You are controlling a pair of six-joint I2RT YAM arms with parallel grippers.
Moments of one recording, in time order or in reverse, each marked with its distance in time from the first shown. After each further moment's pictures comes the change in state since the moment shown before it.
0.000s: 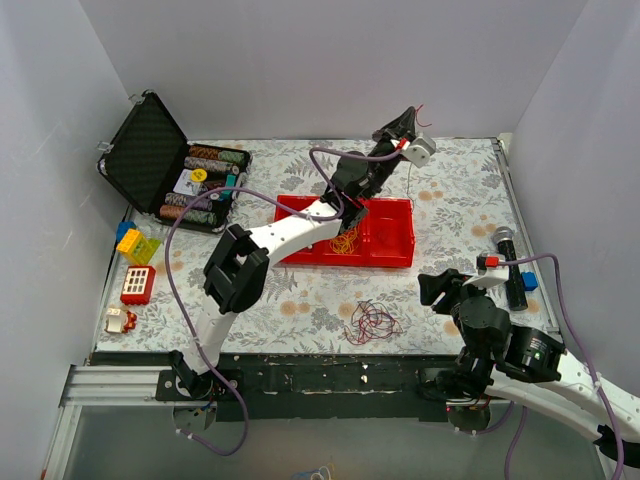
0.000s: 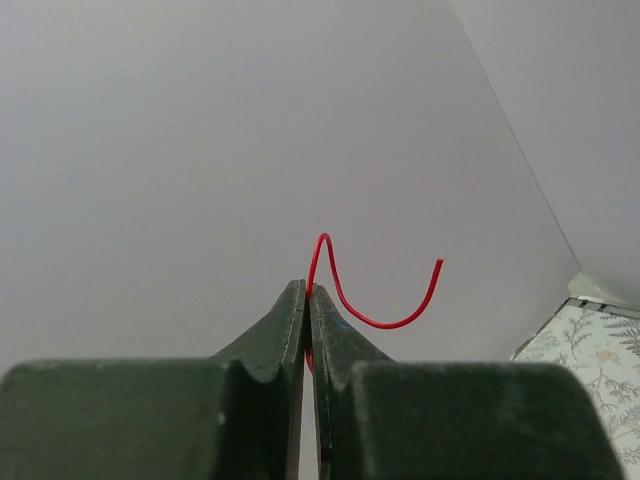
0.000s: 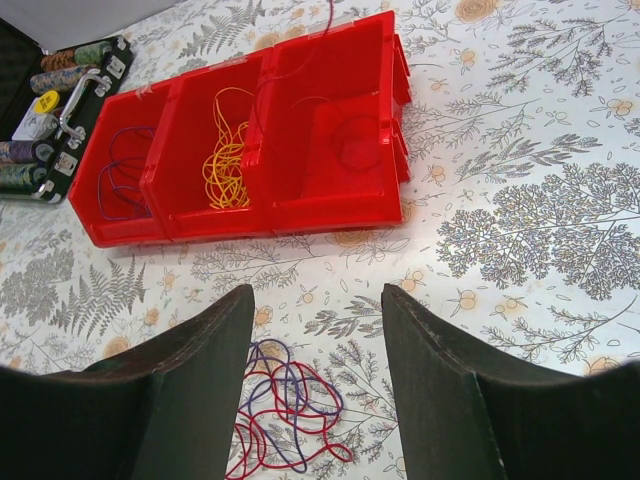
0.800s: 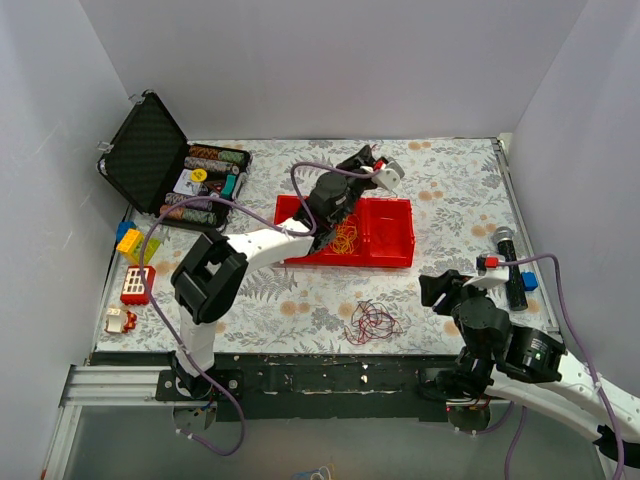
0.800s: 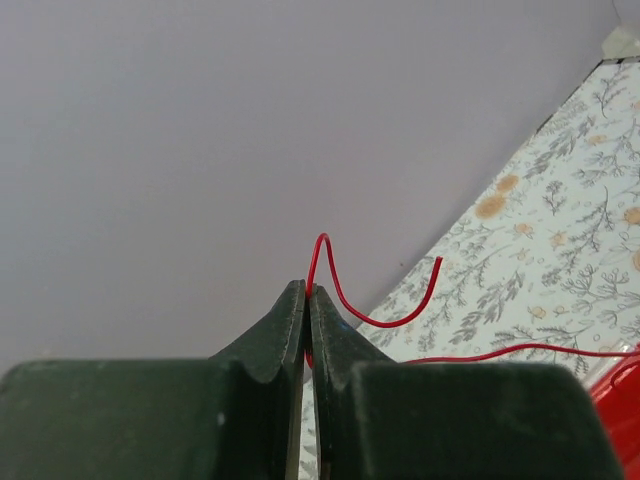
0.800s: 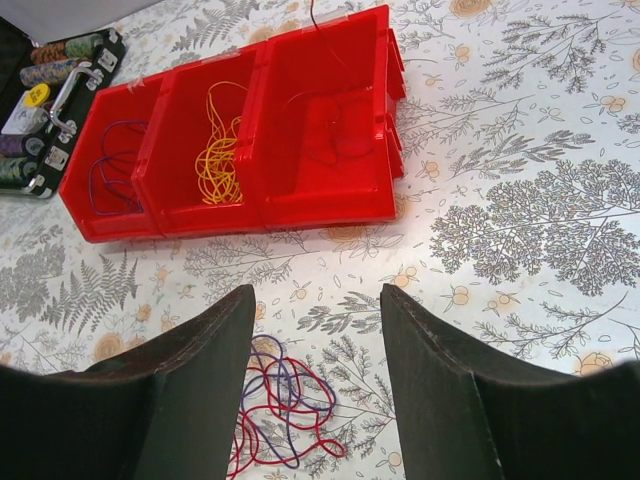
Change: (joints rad) left arm 0.048 -0.202 -0.473 -0.079 -0.133 0.041; right arm 0.000 -0.011 0.000 -0.022 0.000 0.000
